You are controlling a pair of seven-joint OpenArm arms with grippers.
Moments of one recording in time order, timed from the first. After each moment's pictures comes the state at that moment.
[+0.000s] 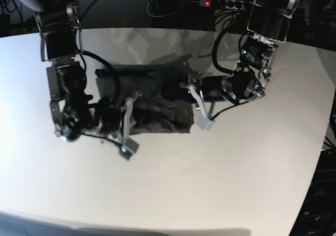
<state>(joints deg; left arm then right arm) -6.3 -11.7 15.5 72.4 -65.0 -25.8 56.4 13.4 10.9 -7.6 86.9 40.4 40.7 -70.2</state>
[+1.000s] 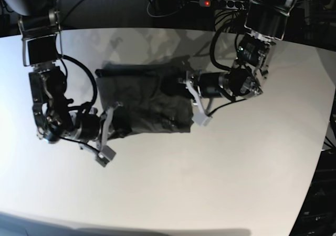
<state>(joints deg) -5.4 -11.2 15.5 72.4 -62.5 -26.0 56.4 14.9 18.9 -8.9 81.1 39.6 40.6 -59.1</state>
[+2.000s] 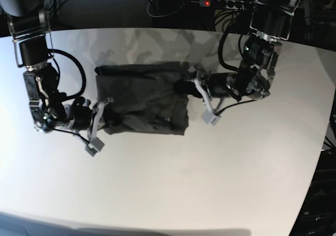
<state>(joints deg) -5.1 -12.8 13.6 72.4 -54.8 -26.2 56.3 15.0 23.4 -12.5 68.8 40.7 40.7 -49.6</state>
